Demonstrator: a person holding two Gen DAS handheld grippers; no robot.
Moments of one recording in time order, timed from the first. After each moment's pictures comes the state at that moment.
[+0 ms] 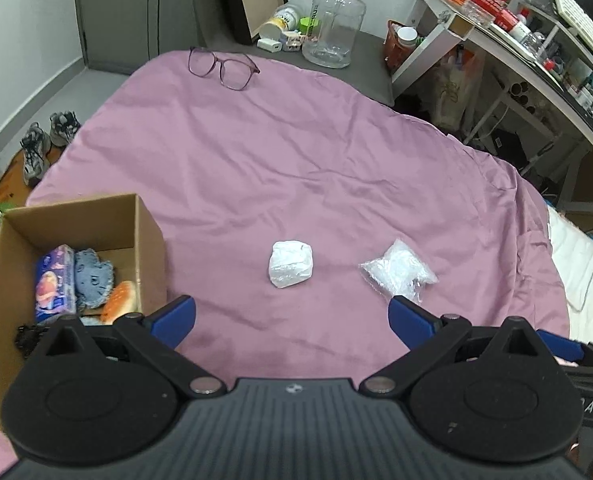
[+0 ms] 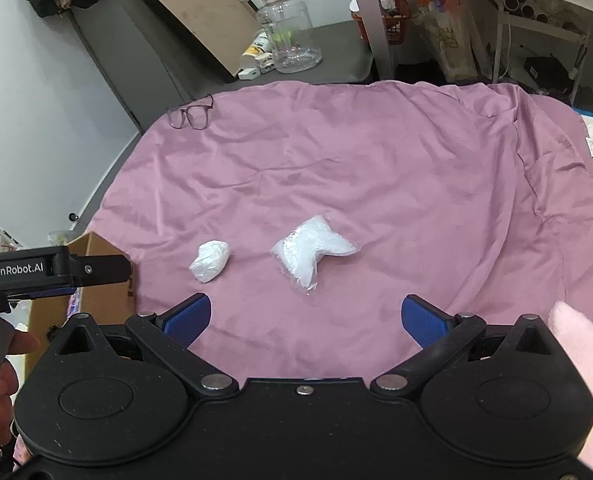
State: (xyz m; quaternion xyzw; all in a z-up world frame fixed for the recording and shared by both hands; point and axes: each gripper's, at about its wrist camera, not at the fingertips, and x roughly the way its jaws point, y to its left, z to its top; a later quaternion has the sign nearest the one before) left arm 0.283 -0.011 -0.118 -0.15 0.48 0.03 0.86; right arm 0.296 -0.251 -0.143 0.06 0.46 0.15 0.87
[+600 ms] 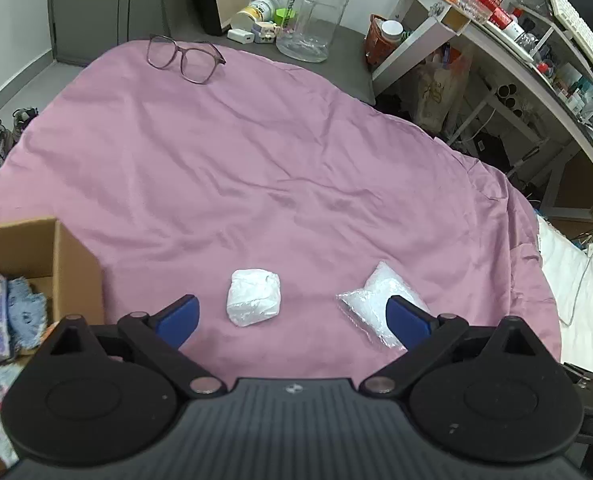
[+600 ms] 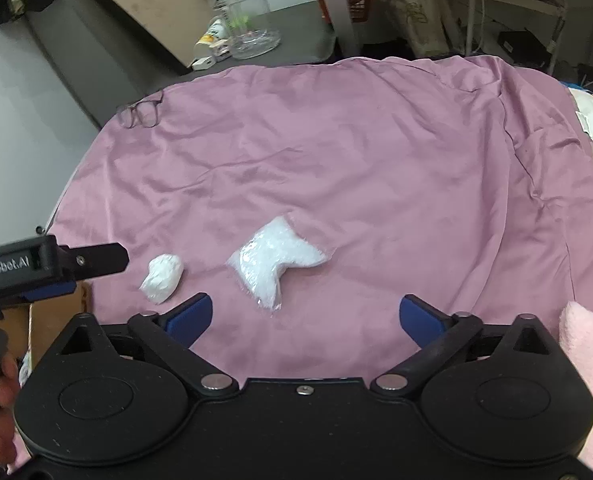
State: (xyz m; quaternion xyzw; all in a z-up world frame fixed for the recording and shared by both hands) left arm 0.334 -0.020 -0.154 -0.16 0.48 -0.01 0.86; right arm 0.334 -0.249 -0.179 0.07 0.48 0.09 0.87
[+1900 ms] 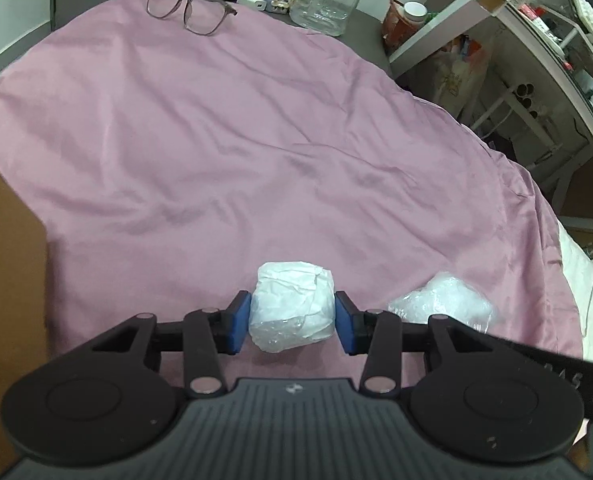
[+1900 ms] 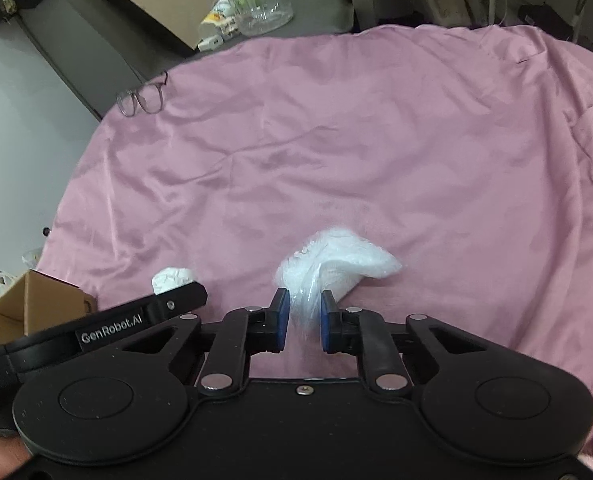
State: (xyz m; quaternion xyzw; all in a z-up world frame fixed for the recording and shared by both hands) left arm 0.348 -0.013 -0.225 -0.20 0.48 -0.01 0.86; right arm 0.363 -0.213 -0.202 0.09 0.50 0.11 0.85
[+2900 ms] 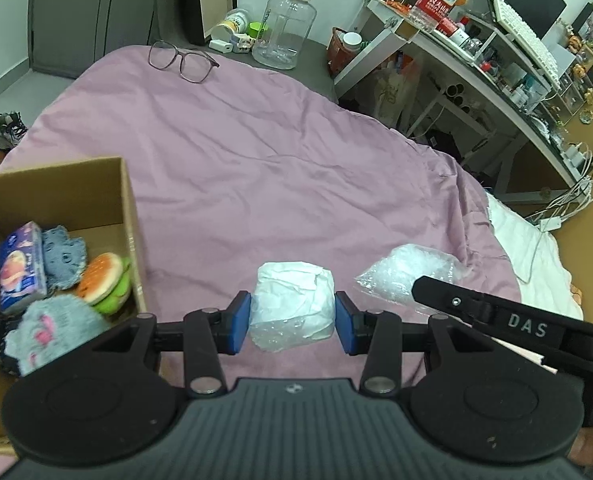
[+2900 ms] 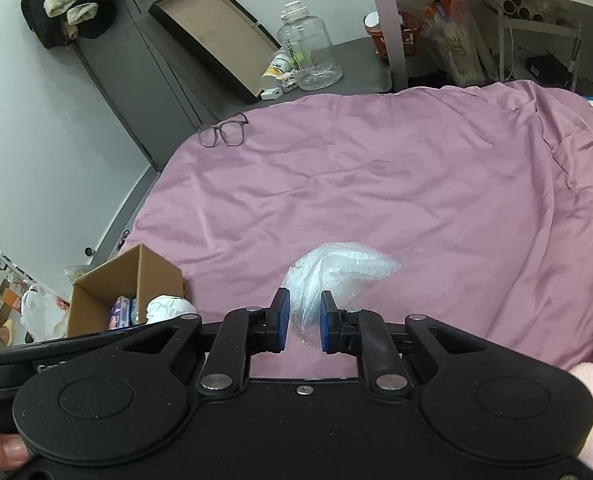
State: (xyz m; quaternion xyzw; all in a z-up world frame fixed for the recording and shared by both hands) left arm 0.231 0.023 -0.136 -0.18 0.44 -0.08 0.87; right arm 0.254 -0.188 -0.136 0.10 0.42 0.14 0.89
